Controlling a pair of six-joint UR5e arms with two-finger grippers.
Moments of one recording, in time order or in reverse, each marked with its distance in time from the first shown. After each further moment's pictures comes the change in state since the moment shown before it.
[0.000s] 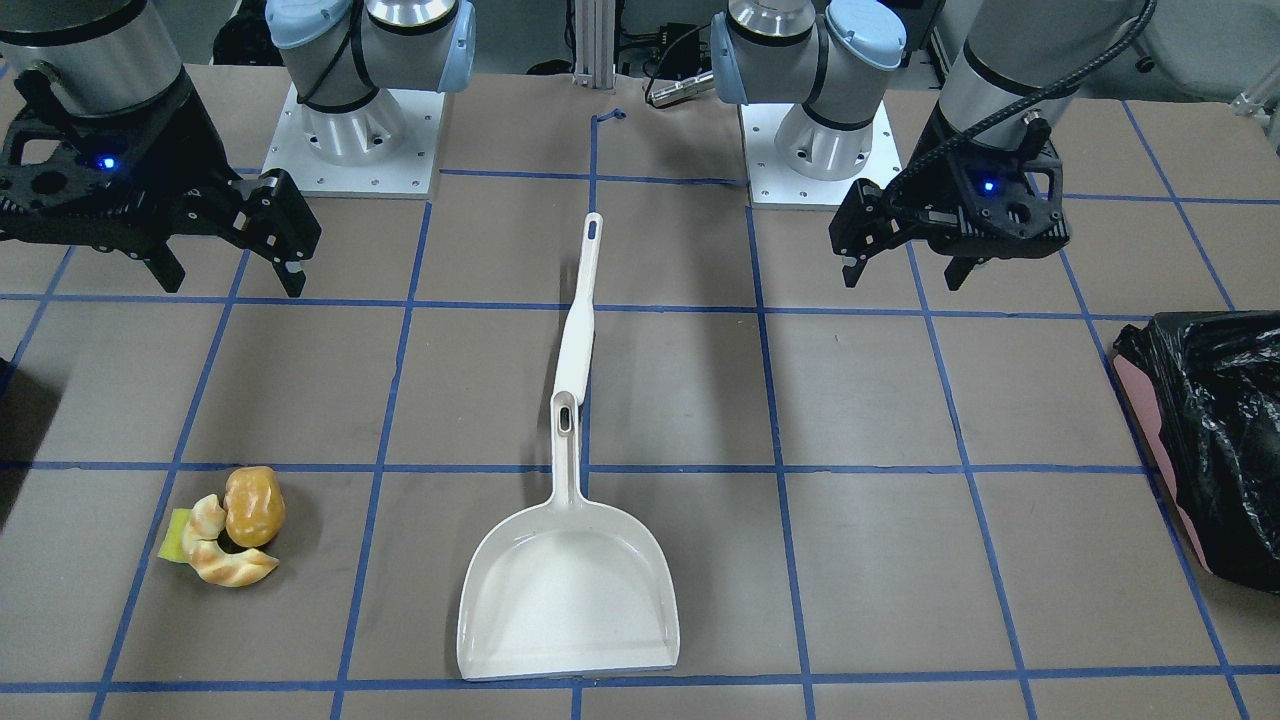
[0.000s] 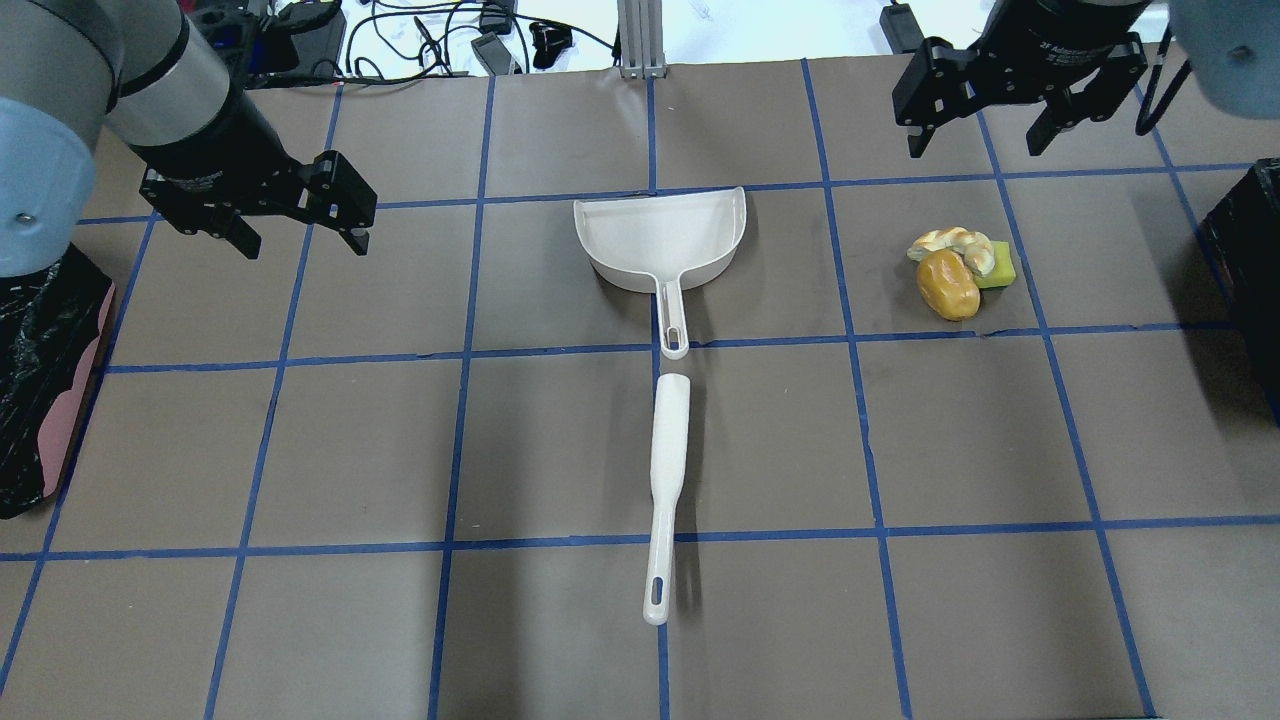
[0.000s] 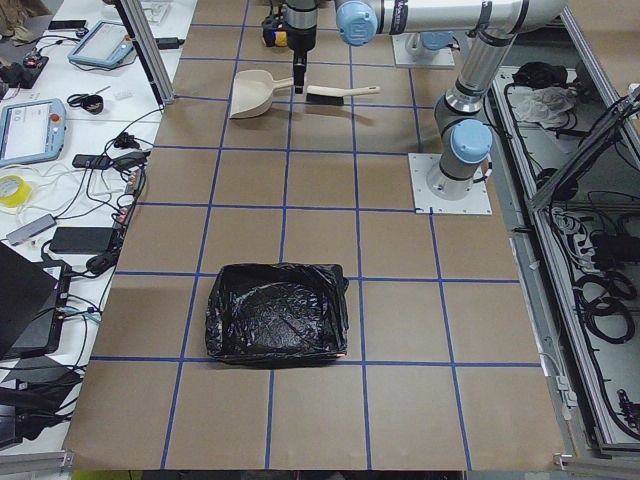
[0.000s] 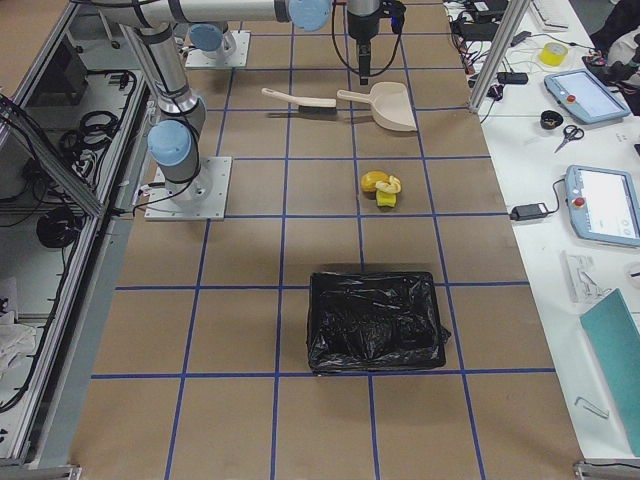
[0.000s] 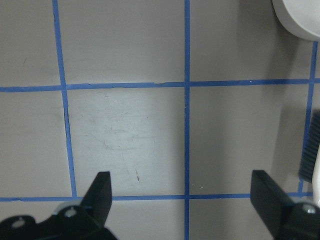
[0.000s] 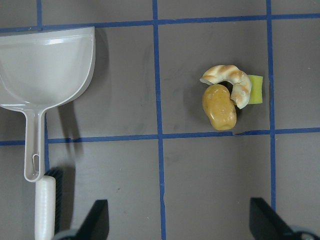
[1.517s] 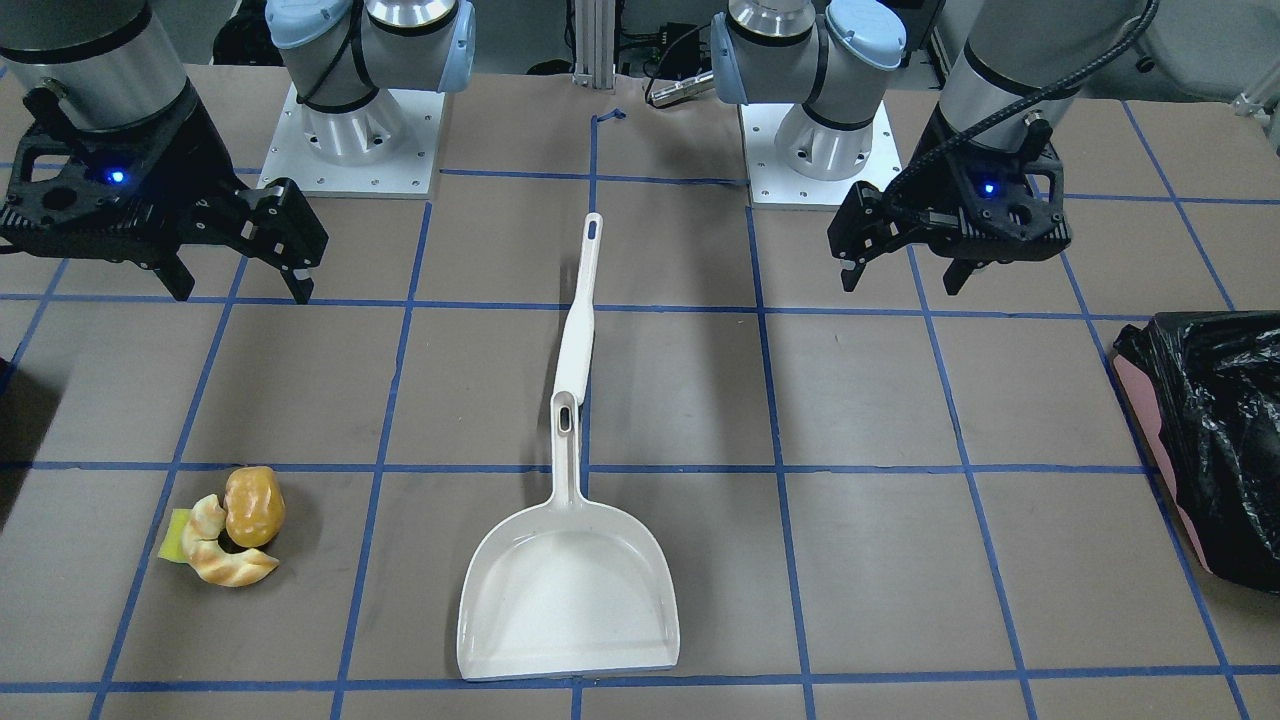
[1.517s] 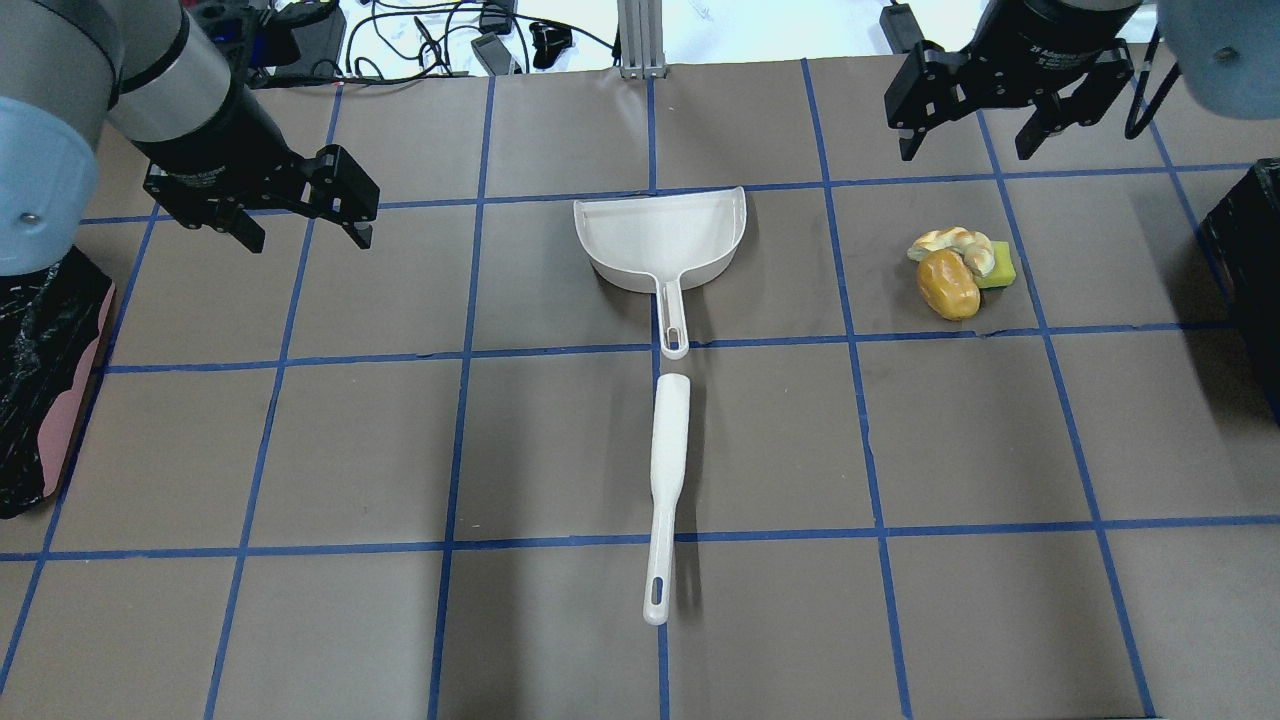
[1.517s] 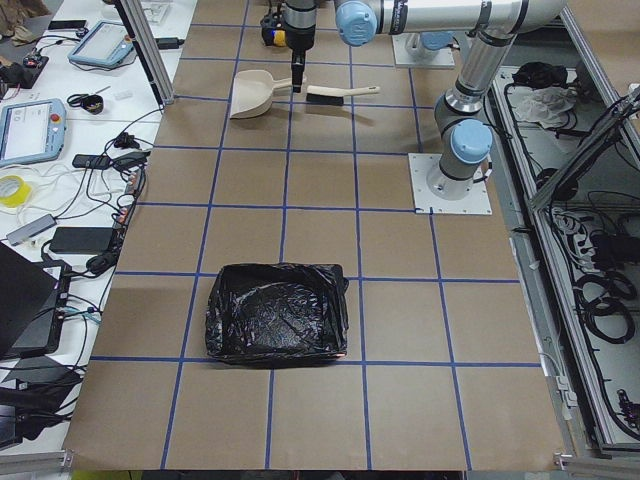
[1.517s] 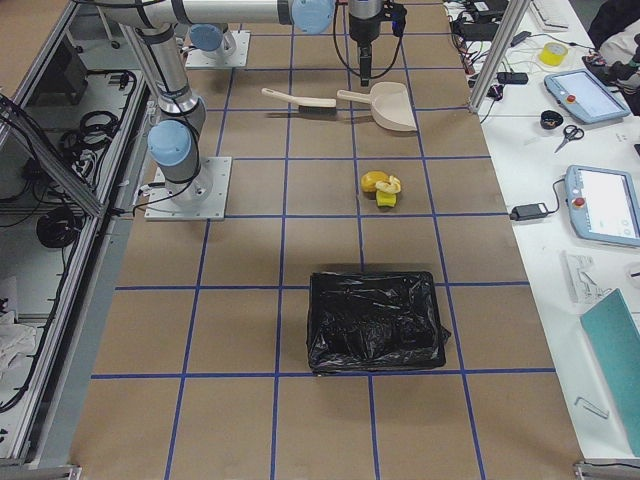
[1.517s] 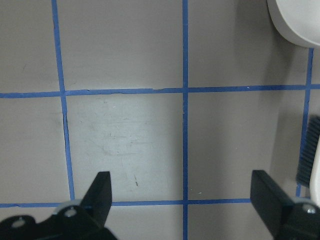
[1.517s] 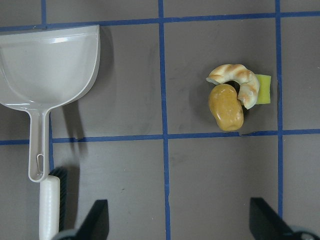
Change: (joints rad) left arm -0.001 -0.004 0.001 0.017 -0.011 0.001; right arm 0.000 0.011 0.001 -0.001 0.017 -0.005
